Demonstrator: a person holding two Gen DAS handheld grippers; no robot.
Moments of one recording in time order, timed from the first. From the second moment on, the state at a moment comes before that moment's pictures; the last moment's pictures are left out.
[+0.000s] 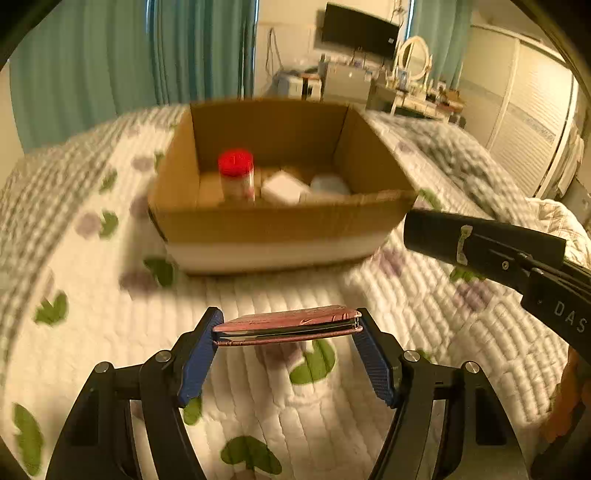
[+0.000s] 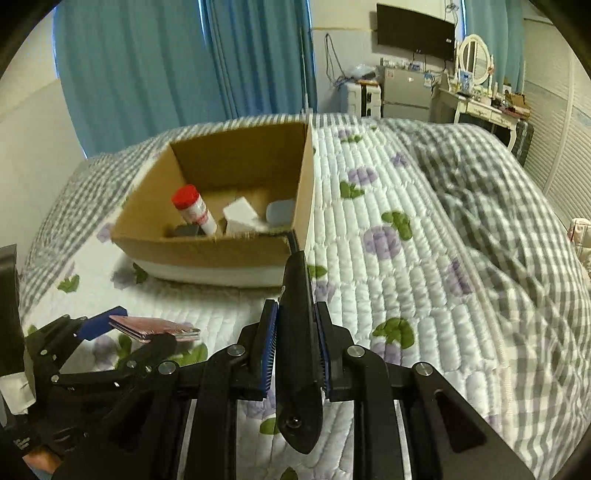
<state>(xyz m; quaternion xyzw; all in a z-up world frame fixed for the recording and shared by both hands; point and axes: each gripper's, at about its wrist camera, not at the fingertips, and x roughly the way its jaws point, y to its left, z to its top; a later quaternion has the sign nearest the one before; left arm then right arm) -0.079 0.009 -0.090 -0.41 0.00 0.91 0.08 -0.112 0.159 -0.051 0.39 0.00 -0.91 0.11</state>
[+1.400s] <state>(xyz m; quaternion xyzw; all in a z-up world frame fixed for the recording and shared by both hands) -0.235 -0.028 -0.020 -0.34 0.00 0.94 0.03 -0.260 0.117 -0.015 0.34 0.02 -0.93 0.16</state>
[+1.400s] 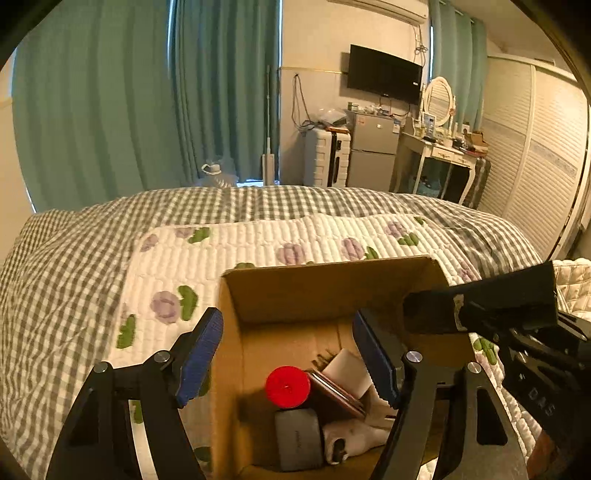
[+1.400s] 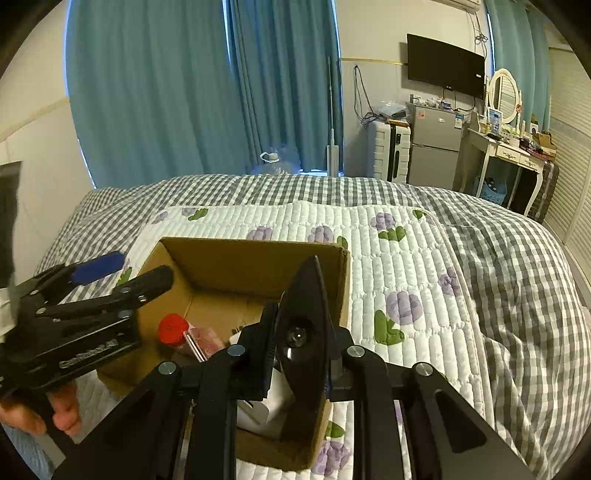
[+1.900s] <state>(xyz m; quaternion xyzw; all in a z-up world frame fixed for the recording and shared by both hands) -0.217 -0.058 -0.026 -0.34 -0.02 0.94 0.01 -0.292 0.081 -0.036 0.34 0.02 -0.93 0.14</state>
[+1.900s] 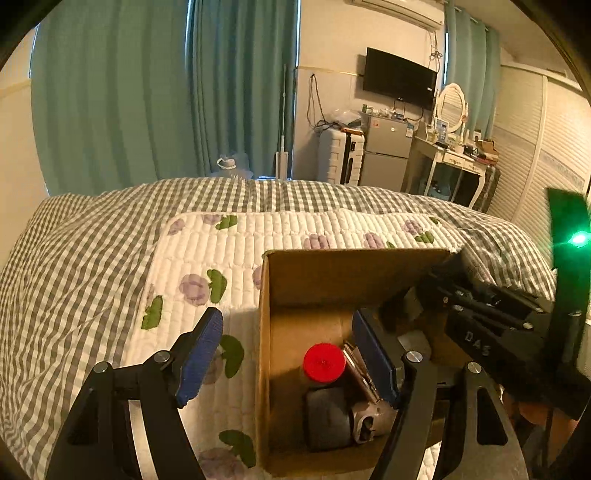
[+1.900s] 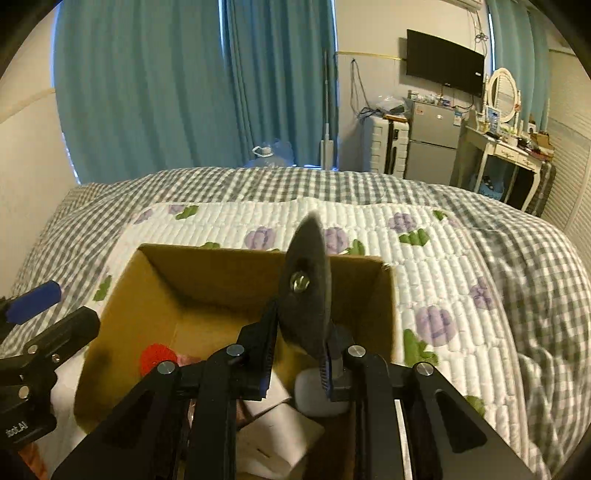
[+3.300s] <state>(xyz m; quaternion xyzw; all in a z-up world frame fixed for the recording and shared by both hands) -0.046 -0.026 0.018 -0.23 0.00 0.97 -0.02 -0.080 0.166 0.046 0.21 0.00 -0.97 0.09</state>
